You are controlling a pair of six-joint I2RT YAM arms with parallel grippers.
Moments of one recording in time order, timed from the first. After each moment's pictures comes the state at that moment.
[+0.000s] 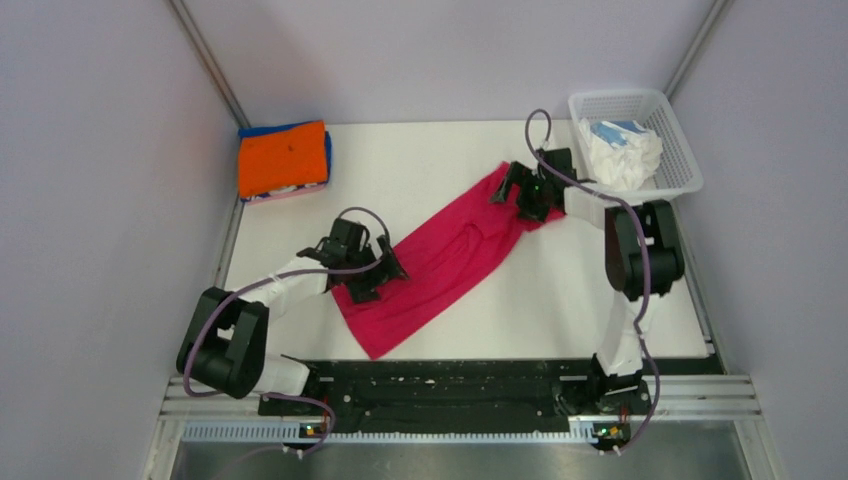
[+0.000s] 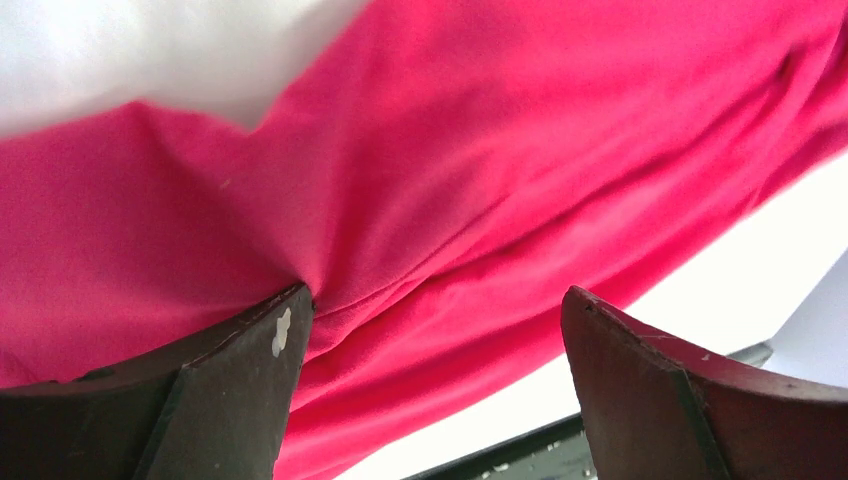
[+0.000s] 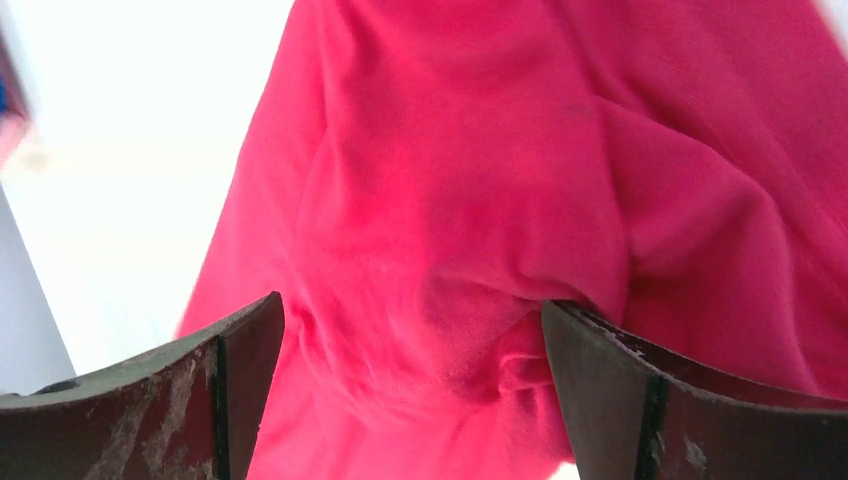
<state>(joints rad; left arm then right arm) -0.35 1.39 0.68 -0.30 0.26 -0.83 0.18 1.92 1.22 -0.15 -0.33 0.57</state>
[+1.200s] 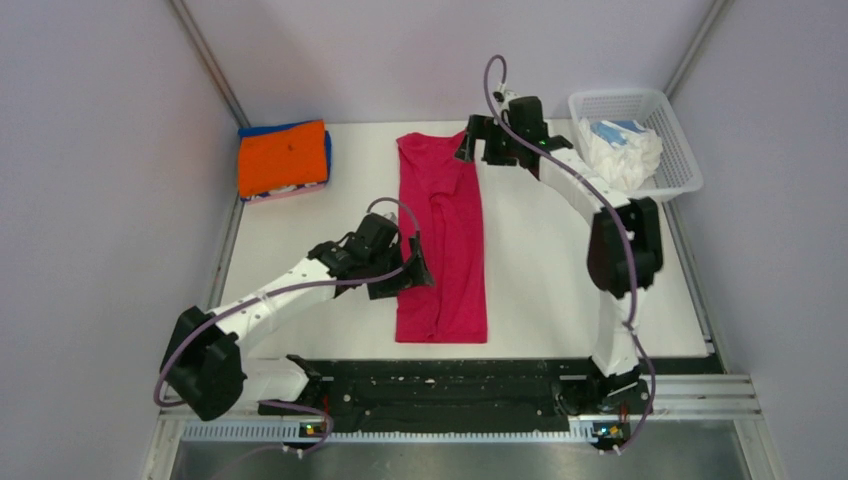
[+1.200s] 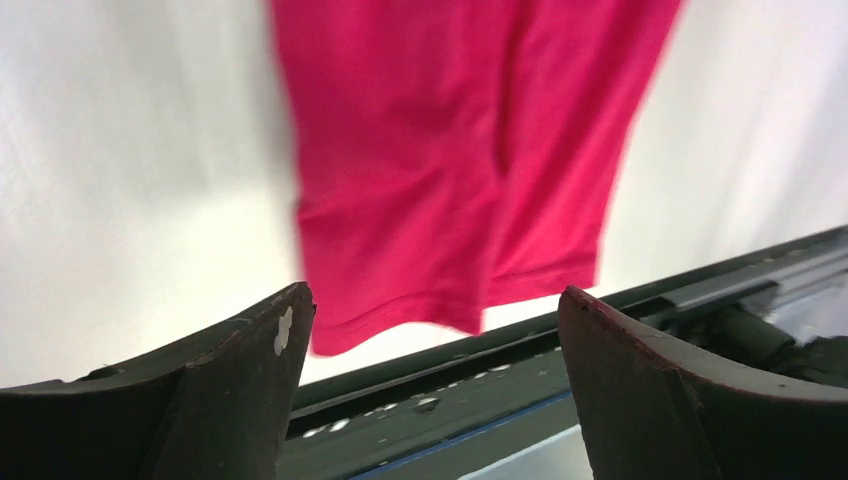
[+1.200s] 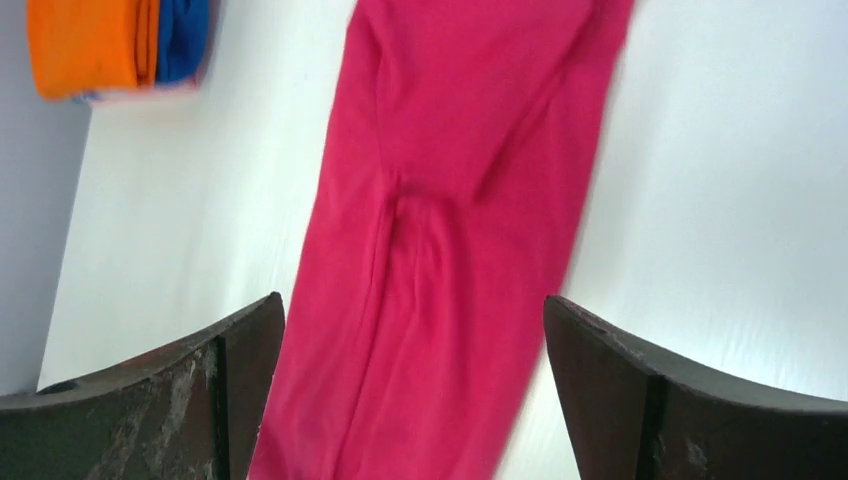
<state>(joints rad) -0.66 1.24 0.83 -0.55 0.11 -0.85 0.36 1.95 1.64 -0.26 -0.28 0.37</state>
